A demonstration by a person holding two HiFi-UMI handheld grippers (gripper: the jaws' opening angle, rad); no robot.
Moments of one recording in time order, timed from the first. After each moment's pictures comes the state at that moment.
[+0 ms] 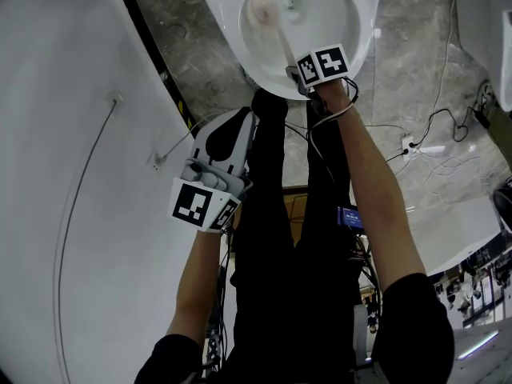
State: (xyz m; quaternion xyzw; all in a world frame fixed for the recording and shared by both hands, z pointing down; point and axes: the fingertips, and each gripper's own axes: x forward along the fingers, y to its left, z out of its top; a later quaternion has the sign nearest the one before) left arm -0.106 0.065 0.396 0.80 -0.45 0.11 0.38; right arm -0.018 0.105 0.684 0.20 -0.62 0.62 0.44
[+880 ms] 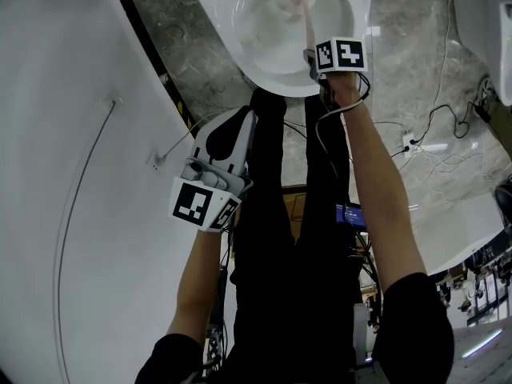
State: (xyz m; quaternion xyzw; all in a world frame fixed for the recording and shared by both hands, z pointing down) left arm -0.092 0.068 0.391 0.80 -0.45 0.11 0.38; right arm 0.045 0.063 0.685 0.34 -0.58 0.62 0.41
